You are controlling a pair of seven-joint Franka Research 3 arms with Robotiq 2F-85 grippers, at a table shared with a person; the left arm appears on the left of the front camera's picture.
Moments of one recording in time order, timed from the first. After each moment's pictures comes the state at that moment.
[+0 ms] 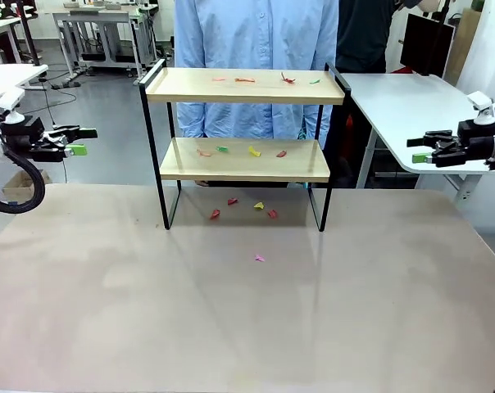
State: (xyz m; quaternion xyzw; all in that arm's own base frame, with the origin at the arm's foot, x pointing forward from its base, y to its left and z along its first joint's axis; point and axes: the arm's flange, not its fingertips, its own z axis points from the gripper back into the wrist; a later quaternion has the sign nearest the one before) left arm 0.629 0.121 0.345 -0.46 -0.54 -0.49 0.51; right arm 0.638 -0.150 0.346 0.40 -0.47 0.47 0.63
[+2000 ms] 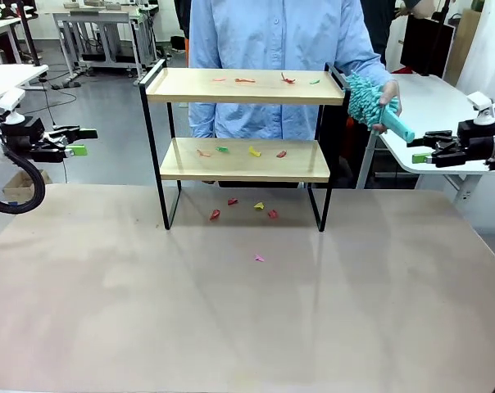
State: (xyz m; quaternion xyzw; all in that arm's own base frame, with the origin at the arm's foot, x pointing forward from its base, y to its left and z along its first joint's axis) left arm 0.629 0.121 0.345 -0.46 -0.54 -0.49 0.51; right arm 0.638 -0.150 0.346 0.40 -0.47 0.47 0.63
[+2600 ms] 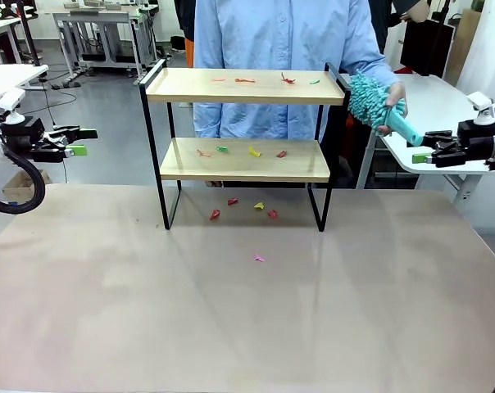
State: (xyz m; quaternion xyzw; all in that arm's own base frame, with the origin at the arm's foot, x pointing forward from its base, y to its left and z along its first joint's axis) left arm 0.629 0.121 0.345 -0.46 -0.54 -0.49 0.51; right arm 0.638 -0.150 0.346 0.40 -0.47 0.47 0.63
